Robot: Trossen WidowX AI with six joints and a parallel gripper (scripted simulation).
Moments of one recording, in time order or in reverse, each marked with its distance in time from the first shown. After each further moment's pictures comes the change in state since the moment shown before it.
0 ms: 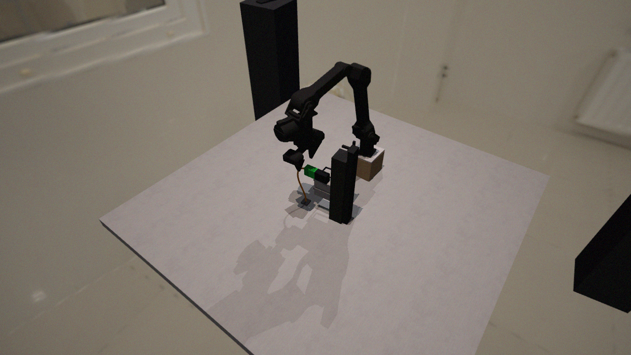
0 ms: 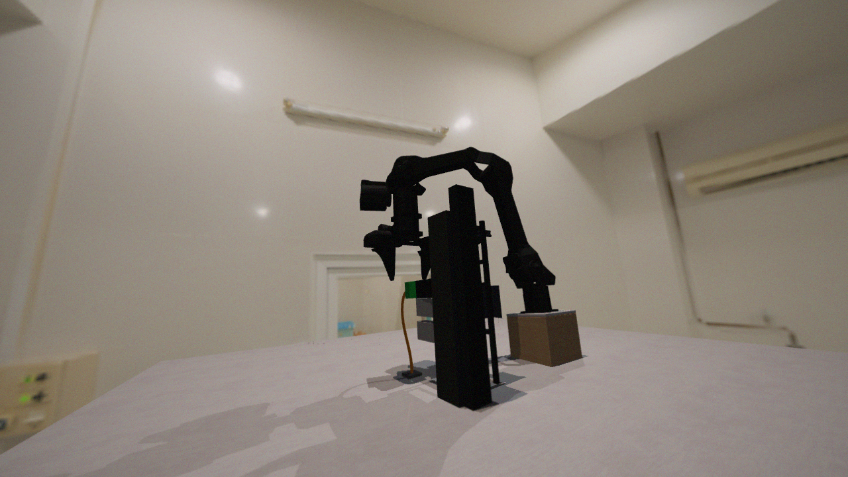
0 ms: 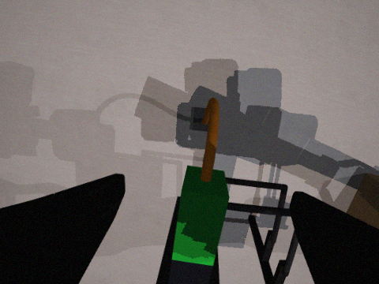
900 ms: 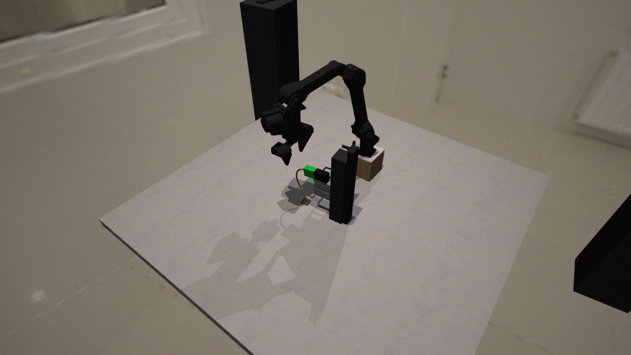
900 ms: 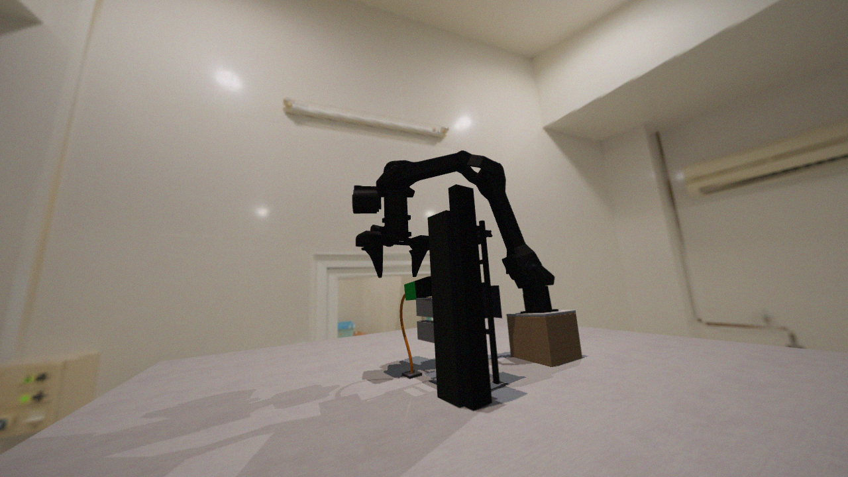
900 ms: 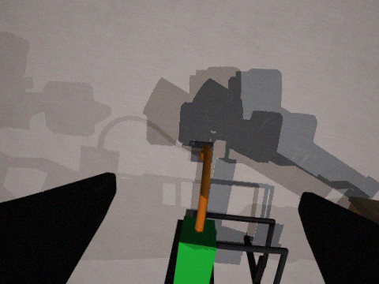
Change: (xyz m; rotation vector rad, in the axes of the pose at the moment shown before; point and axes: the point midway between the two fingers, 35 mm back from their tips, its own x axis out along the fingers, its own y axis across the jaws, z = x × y) arm -0.009 -0.002 0.048 0.014 -0.007 0.003
